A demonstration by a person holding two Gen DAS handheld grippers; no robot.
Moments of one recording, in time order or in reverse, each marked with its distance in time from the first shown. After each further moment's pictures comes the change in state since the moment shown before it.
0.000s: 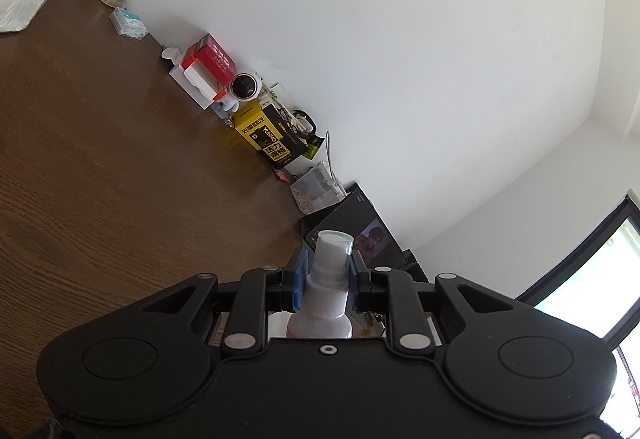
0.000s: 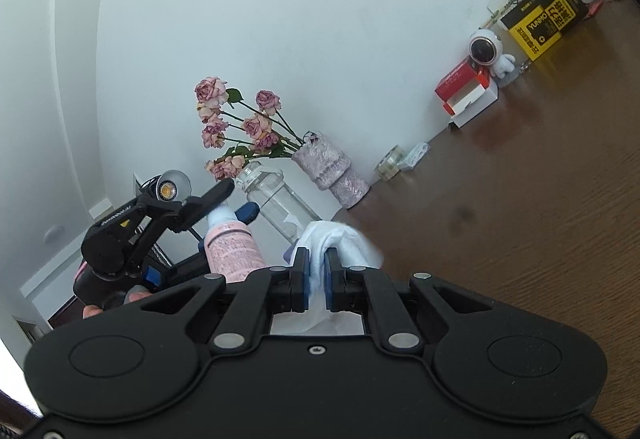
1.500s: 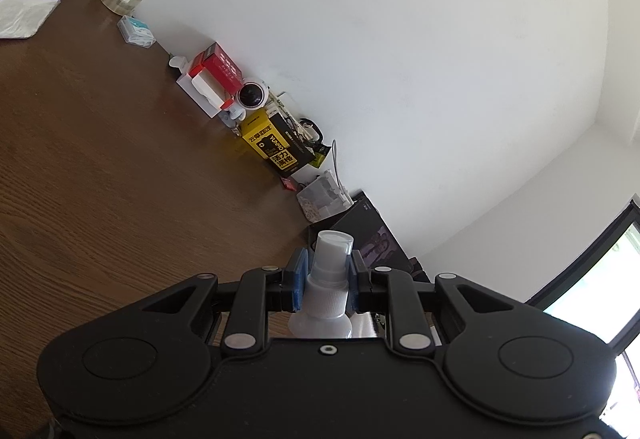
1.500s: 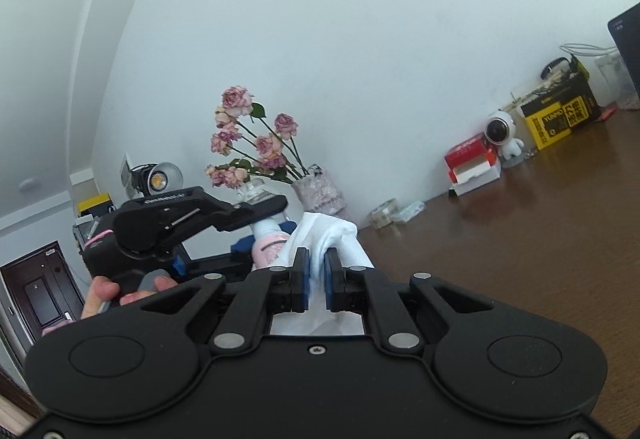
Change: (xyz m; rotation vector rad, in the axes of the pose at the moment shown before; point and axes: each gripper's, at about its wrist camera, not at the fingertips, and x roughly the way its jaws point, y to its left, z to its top) left arm -0.004 0.007 0.000 -0.001 -0.023 0.028; right arm -0.030 0.058 -0.004 -0.238 -0.104 -0.093
